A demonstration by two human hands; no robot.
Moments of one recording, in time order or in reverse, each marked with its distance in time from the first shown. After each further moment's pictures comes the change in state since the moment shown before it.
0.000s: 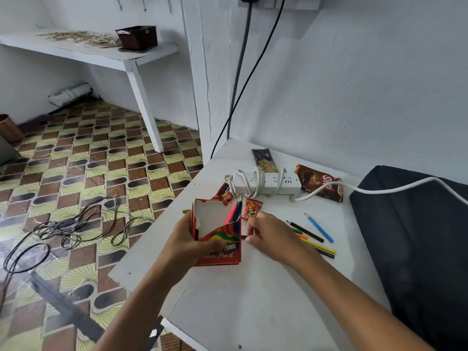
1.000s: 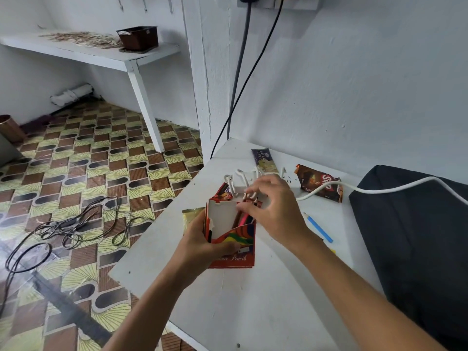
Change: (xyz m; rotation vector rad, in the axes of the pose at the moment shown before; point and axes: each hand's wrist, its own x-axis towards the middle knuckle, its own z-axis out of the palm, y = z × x) left_hand -0.003 0.003 0.023 0.032 -0.005 0.025; right_hand 0.005 -0.014 -0.032 0.350 0.541 -0.145
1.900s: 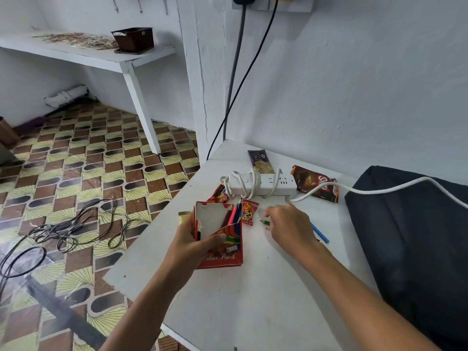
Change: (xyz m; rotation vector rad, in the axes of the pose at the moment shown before) left_hand 0.005 -0.007 -0.006 -0.128 0.061 -0.071; right_hand -0.017 0.040 -0.004 -0.584 -0.256 0.114
